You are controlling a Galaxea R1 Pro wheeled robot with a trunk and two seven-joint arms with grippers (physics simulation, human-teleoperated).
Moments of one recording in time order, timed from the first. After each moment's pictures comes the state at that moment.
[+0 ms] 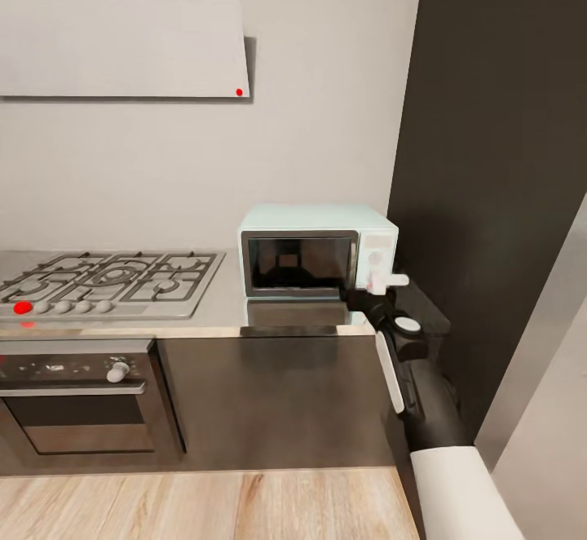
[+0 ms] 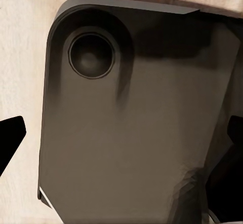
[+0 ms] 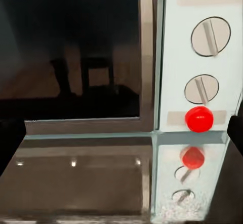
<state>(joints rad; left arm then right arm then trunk) 0.00 -0.03 0.01 -0.04 0.16 -0.04 0.00 -0.66 0.17 -0.01 -1.34 0.09 0.49 0.00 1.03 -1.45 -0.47</state>
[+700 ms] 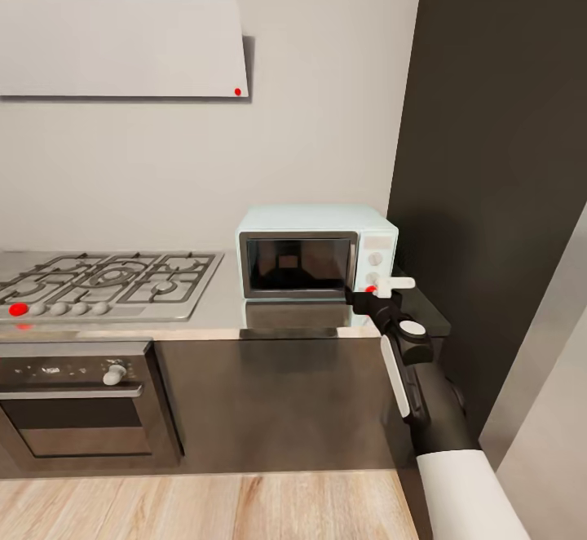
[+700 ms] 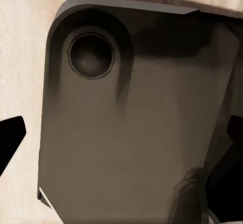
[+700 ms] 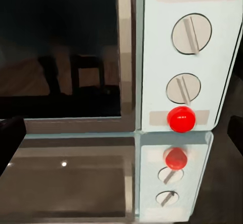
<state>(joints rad) 0.00 -0.03 0.01 -0.04 0.16 -0.04 0.00 -0.65 0.15 0.00 -1.34 0.09 0.48 -0.01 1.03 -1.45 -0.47</state>
